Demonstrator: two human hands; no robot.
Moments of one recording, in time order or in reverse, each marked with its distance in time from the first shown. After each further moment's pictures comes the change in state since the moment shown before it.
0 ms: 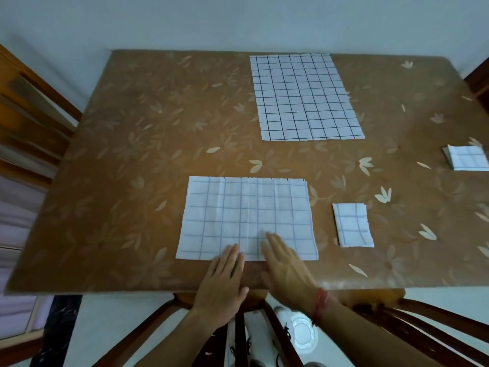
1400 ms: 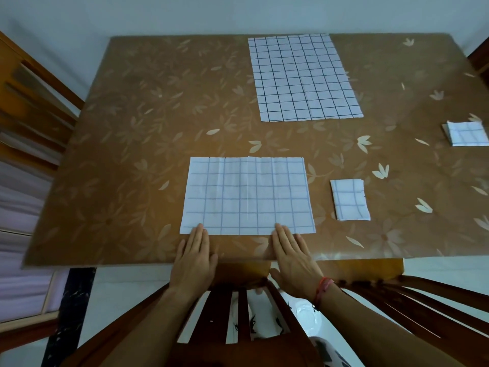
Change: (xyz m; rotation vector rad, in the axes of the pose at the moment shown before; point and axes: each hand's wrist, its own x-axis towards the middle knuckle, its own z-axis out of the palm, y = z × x) left_hand -0.033 -0.037 -0.005 -0.073 0.000 -0.272; right_hand -0.044 0.012 0.031 -0.163 -0.155 0.058
